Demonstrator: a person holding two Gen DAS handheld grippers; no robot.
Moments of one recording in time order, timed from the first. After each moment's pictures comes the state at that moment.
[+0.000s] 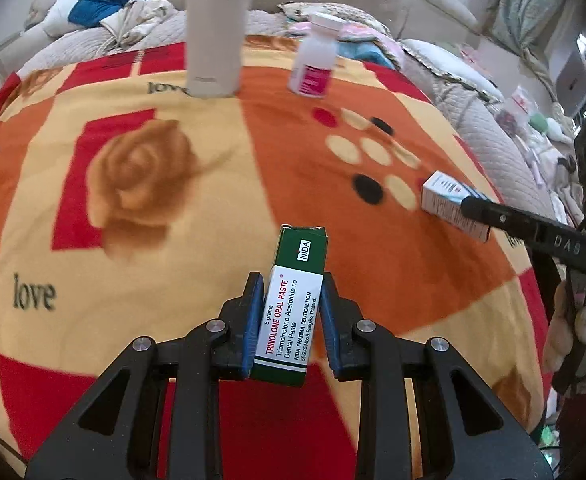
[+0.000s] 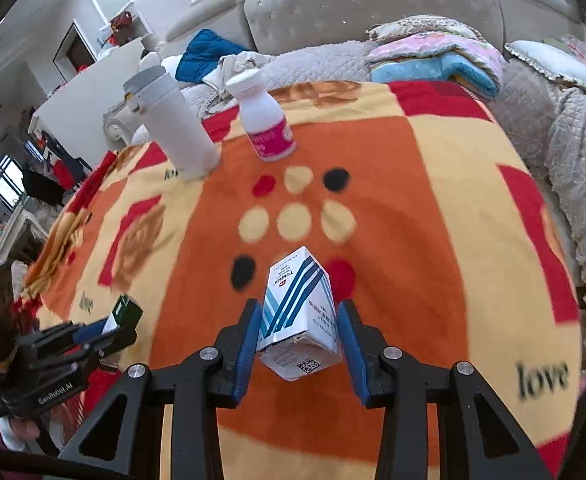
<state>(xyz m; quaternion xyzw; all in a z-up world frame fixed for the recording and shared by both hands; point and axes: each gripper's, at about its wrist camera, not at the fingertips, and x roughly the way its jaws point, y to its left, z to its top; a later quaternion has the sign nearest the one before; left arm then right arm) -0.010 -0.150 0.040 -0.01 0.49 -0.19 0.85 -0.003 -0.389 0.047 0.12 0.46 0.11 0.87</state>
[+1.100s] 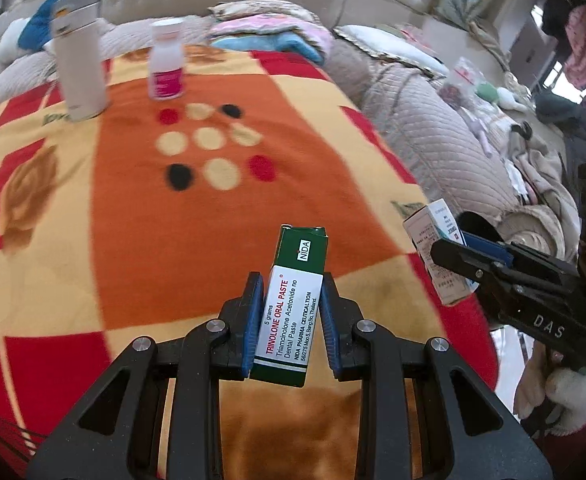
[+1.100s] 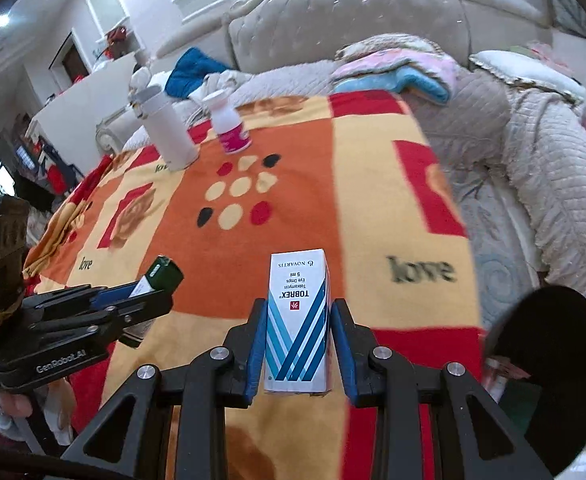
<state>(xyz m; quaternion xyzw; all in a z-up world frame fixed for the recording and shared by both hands) -0.068 -0.275 0.065 0.01 0.48 -0.27 0.84 -0.114 -0.457 0.067 0.11 0.43 0.07 0.89</state>
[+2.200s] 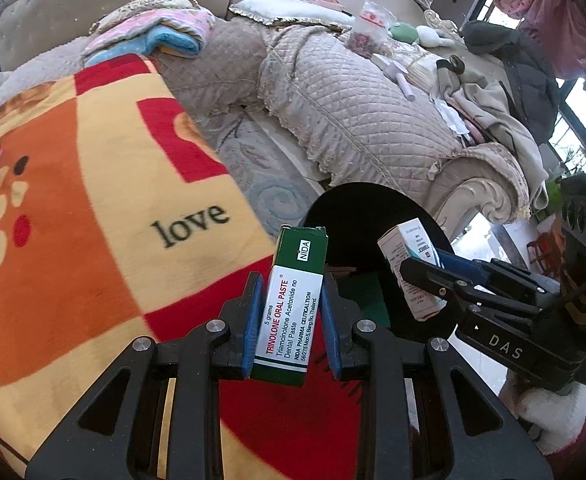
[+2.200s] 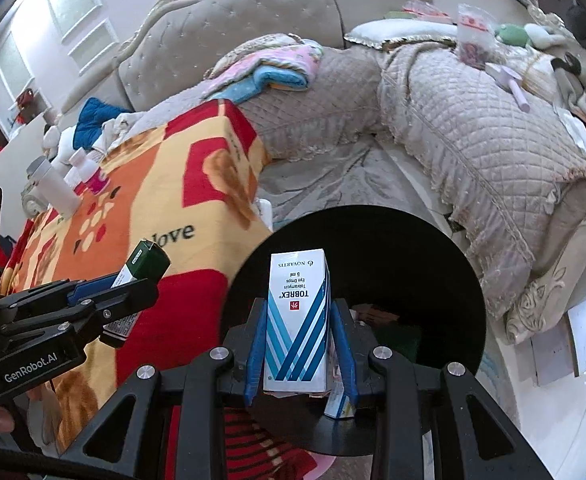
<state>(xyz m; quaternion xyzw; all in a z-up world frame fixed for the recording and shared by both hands) -0.105 -0.468 0.052 0.08 0.47 -0.38 0.79 -0.195 -0.623 0.036 0.18 0.43 -0.08 0.88</state>
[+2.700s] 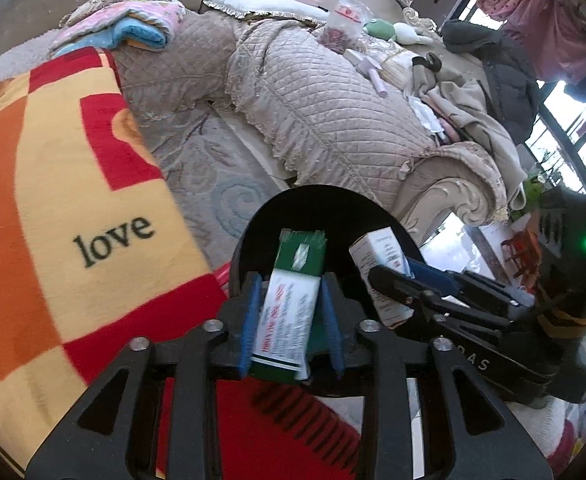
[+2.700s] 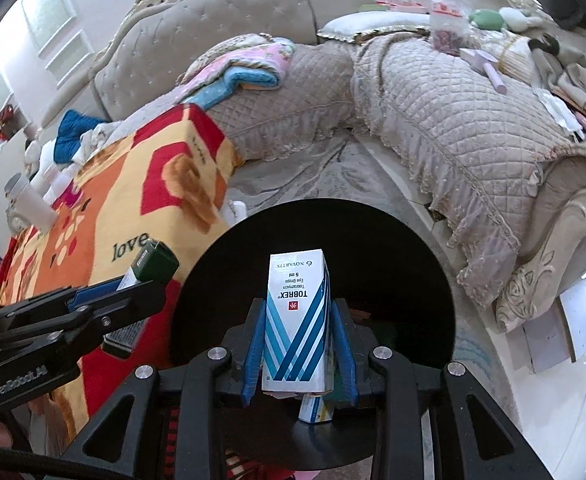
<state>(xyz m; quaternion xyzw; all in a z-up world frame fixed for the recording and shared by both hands) -0.107 -0.504 0.041 0.05 0.48 -0.43 0.76 -0.199 -0.650 0.020 0.20 0.43 -0.12 0.87</state>
